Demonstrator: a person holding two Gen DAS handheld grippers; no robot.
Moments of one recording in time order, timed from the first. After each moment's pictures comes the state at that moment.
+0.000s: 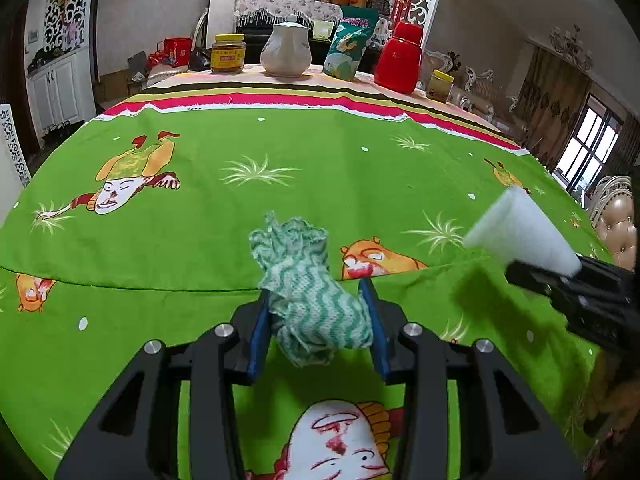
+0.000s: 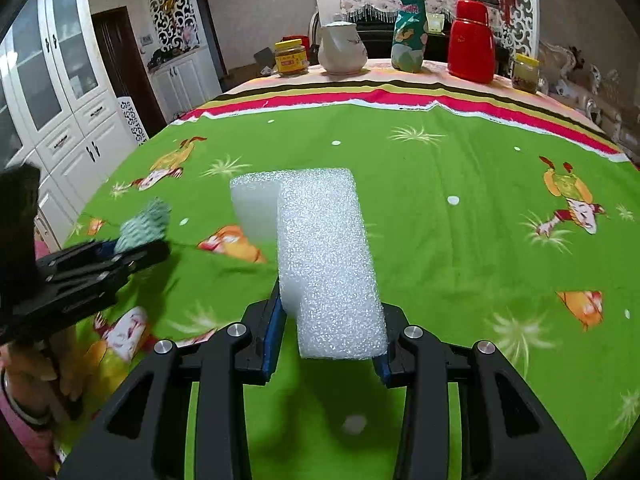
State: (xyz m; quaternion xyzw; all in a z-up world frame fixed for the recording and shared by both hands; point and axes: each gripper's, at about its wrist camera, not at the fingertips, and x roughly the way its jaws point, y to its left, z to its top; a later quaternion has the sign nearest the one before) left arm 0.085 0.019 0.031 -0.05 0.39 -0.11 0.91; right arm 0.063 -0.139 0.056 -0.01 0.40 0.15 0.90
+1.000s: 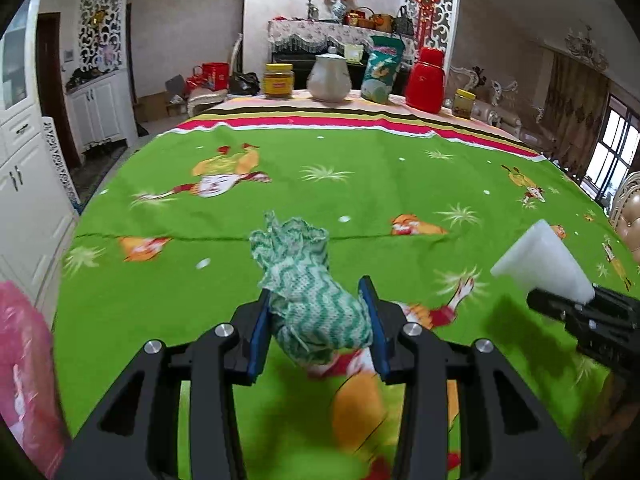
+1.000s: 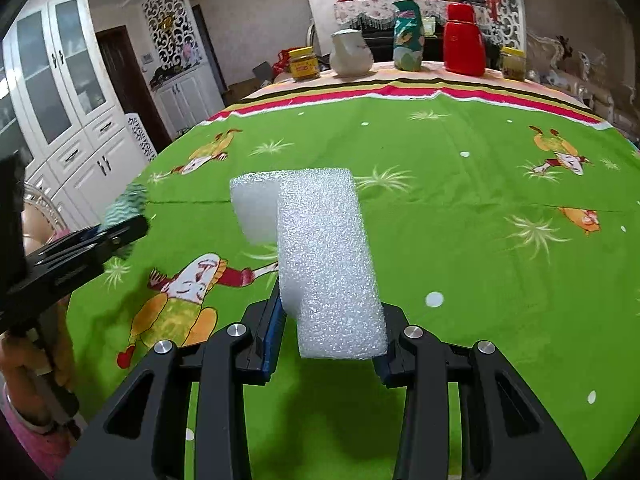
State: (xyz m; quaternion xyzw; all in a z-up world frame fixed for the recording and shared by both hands) left arm -0.015 0.069 0.058 -0.02 0.35 -0.03 0.94; right arm -0.016 -0.117 0.050 0.04 0.39 0.16 0.91
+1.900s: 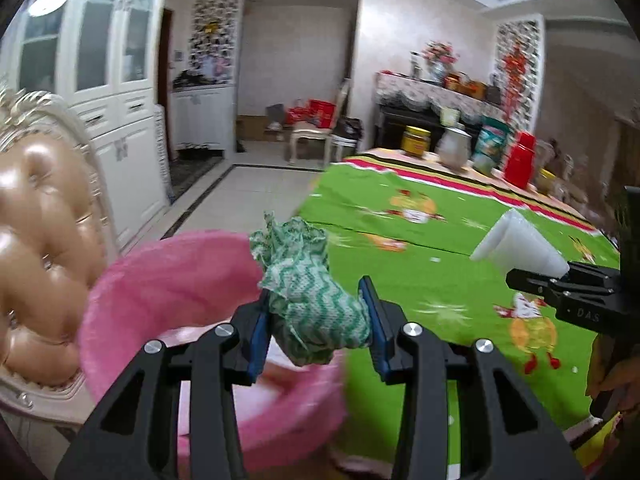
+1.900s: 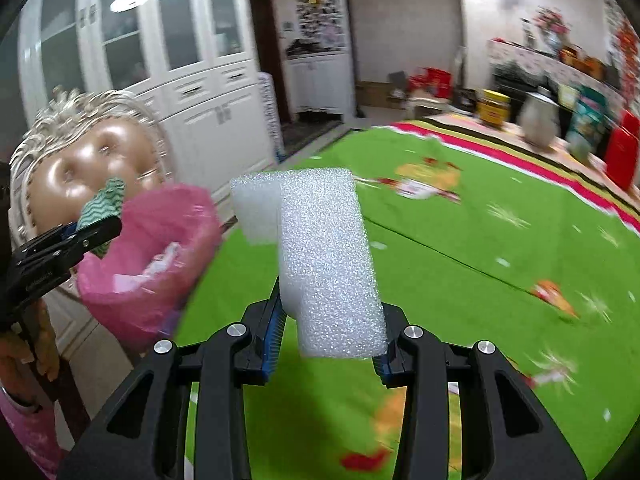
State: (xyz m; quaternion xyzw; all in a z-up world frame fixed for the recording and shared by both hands) left arm -0.193 0.275 0.101 -0.09 0.26 0.13 0.95; right arm -0.047 0.114 0.092 -0.08 0.33 0.37 0.87
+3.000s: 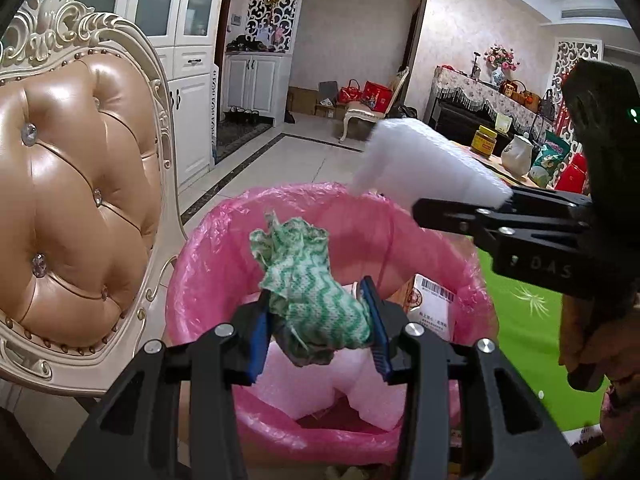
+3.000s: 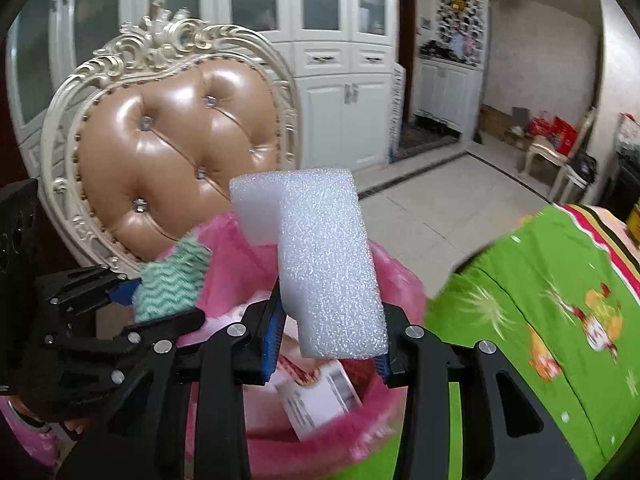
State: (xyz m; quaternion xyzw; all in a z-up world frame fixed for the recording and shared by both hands) left arm -0.225 0.368 0.065 -0.14 0.30 0.20 0.92; right arm -0.065 0.340 0.100 -0.19 0.29 0.54 0.77
